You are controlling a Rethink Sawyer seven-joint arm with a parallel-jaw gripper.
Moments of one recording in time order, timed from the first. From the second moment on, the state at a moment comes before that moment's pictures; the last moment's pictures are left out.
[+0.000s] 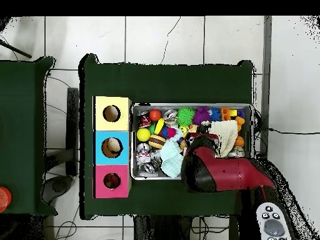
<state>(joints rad) -0.47 -0.78 0.05 1.80 -0.62 0.03 1.91</state>
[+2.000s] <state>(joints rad) -0.48 -0.76 0.05 1.83 -0.60 0.04 1.91</state>
